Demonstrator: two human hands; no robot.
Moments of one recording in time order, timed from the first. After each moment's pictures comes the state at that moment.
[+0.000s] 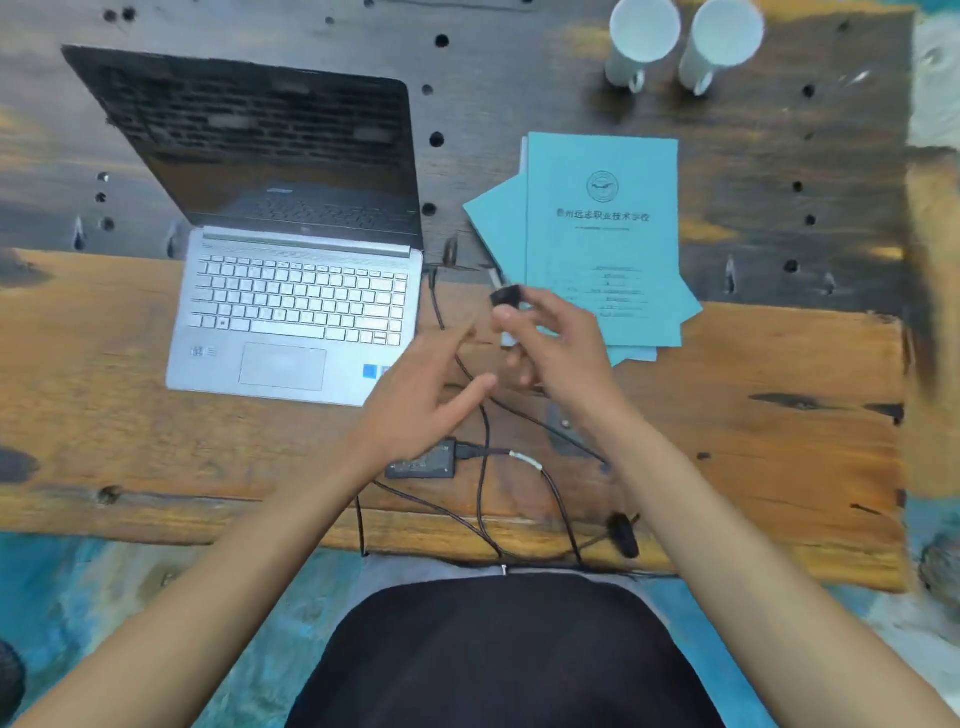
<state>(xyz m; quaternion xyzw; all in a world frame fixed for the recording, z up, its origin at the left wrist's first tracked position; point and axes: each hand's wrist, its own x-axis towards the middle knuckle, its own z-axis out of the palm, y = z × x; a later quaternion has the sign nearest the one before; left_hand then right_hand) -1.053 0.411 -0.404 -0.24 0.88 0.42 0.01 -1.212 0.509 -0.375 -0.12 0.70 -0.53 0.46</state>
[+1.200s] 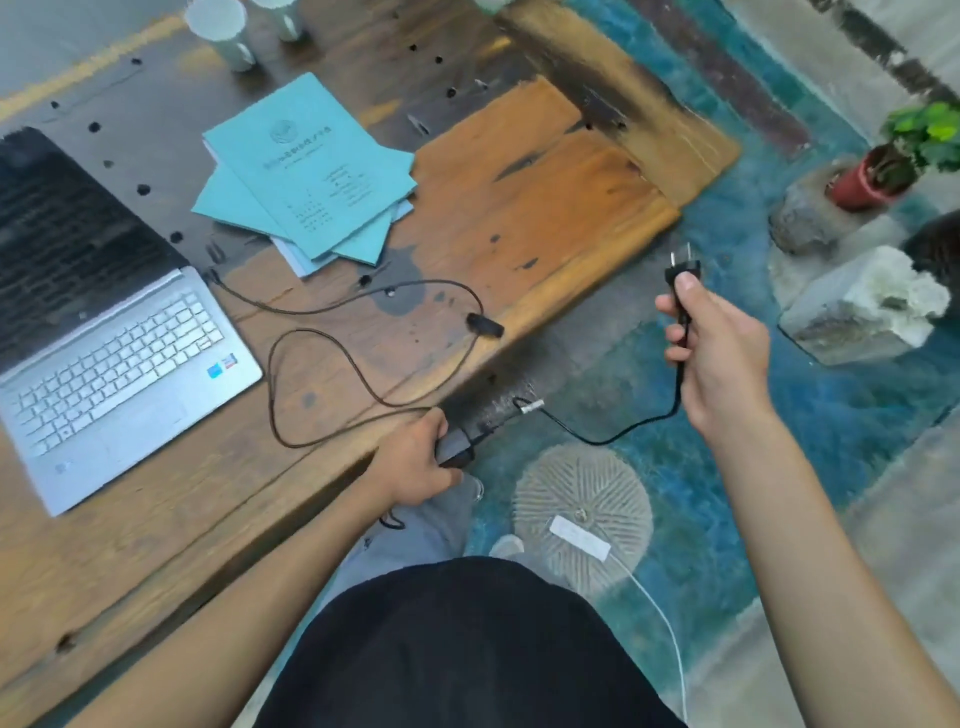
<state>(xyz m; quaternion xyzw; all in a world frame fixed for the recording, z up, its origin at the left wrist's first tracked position) -0.940 0.619 -0.427 -0.02 0.90 0.29 0.31 -1.049 0.910 -0.324 0.29 0.62 -0.73 0.02</state>
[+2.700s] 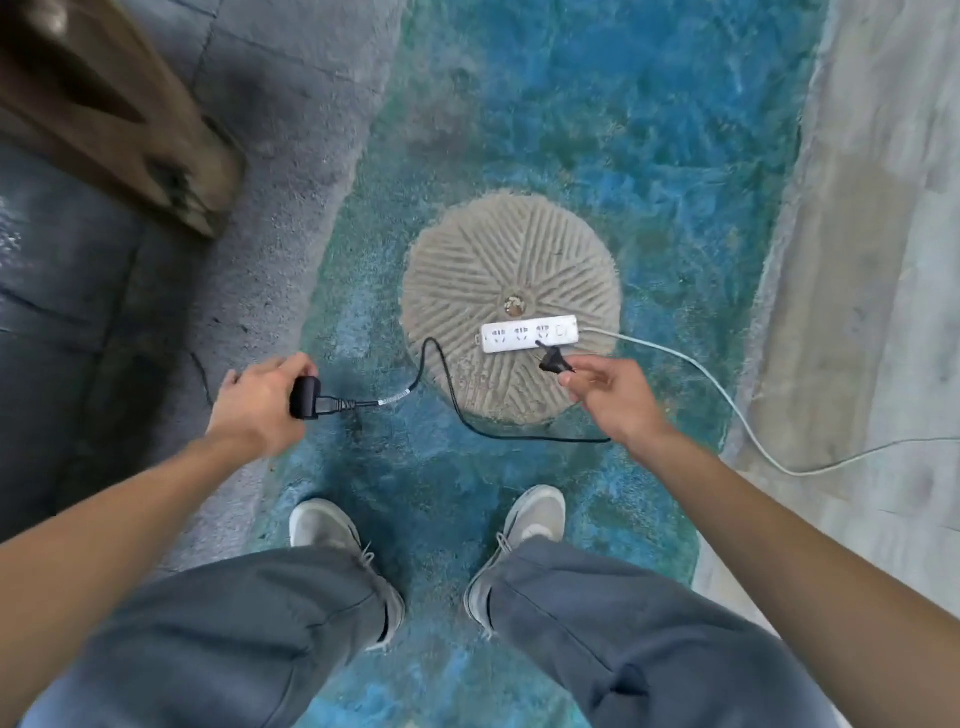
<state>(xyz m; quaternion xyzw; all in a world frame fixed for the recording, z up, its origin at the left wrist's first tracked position) -0.842 0.668 -0.963 0.22 0.90 0.06 0.38 -0.646 1.019 -0.912 0.47 0.72 -0.48 0.17</state>
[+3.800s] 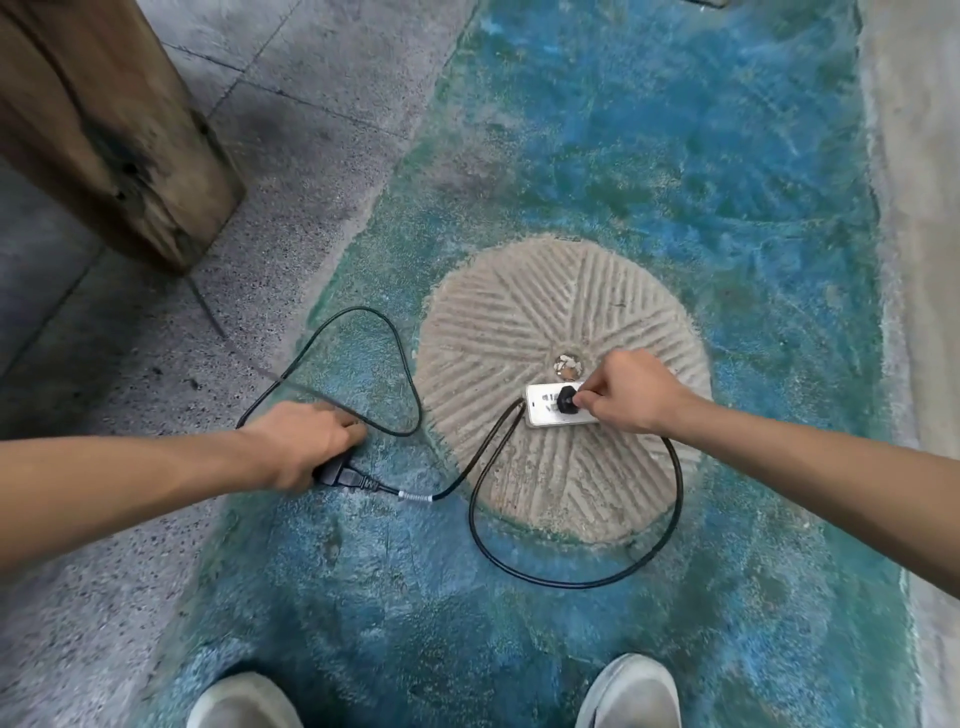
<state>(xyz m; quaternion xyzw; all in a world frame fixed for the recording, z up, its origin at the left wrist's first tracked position) -0.867 0.711 -1.165 0.54 0.78 -0.15 0.28 -0.724 1.060 -1.109 0.20 0.94 -0.17 0.23</state>
